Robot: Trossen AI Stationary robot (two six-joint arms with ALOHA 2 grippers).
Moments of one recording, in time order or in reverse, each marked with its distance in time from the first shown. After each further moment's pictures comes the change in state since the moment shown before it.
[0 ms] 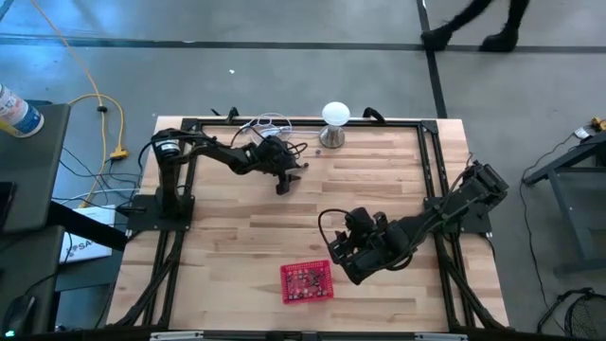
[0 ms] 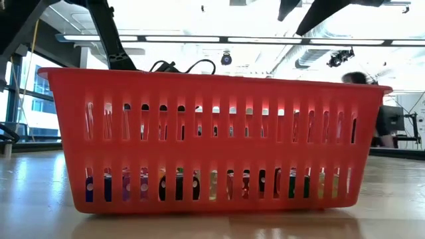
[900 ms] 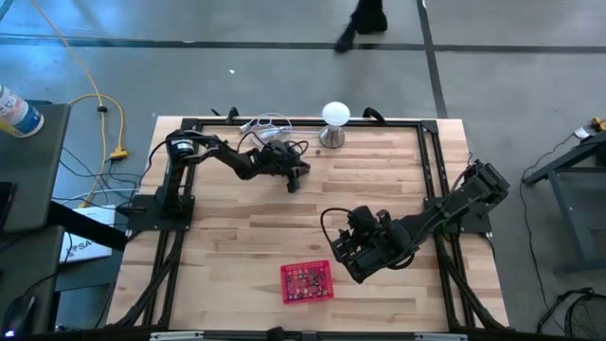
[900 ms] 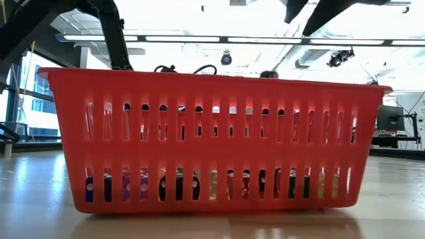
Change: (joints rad) left arm -0.027 0.141 0.002 0.262 -0.116 -0.207; right arm -0.001 -0.013 0.000 -0.056 -0.006 0.004
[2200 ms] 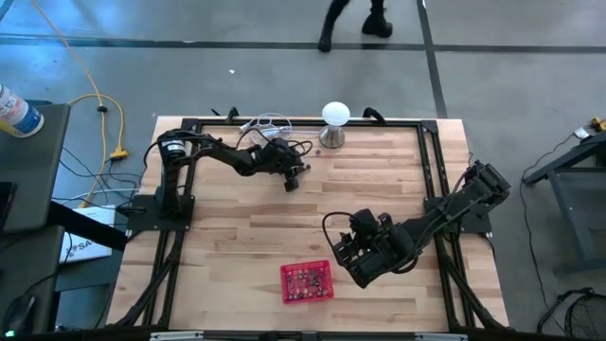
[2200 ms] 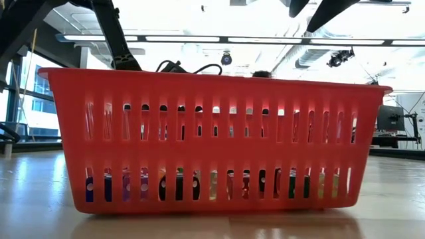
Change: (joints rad) left arm -0.009 -0.033 0.001 -0.248 -0.058 0.052; right arm 0.030 0.000 0.000 0.000 0.007 0.029
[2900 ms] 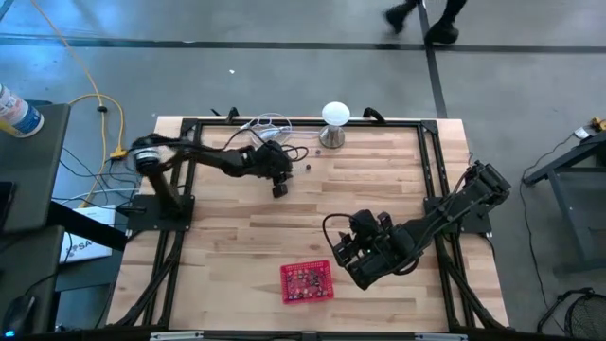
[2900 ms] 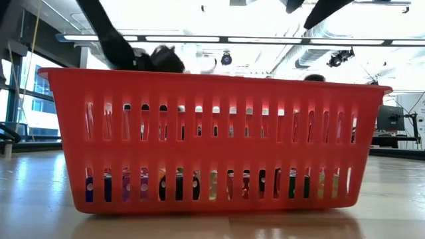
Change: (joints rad) left arm -0.056 -0.268 -0.014 -0.272 -0.025 -0.015; right arm 0.008 0.000 0.000 0.010 0.036 -0.016
